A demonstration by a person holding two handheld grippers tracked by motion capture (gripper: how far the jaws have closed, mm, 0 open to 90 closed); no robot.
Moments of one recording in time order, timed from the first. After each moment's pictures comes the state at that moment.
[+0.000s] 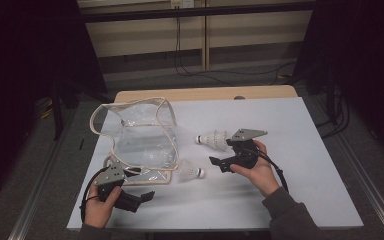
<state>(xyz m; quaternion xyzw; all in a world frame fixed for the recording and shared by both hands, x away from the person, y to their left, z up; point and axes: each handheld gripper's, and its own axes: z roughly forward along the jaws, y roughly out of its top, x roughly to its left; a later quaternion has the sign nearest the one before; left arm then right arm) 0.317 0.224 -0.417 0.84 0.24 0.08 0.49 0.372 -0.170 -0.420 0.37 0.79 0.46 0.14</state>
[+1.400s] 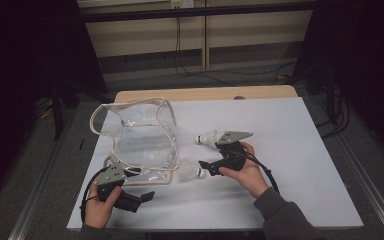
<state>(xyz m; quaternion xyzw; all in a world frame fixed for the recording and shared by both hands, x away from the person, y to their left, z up) 0.317 0.224 -0.416 0.84 0.24 0.08 0.49 0.373 -0.139 -0.424 0.35 0.81 0.45 0.13</state>
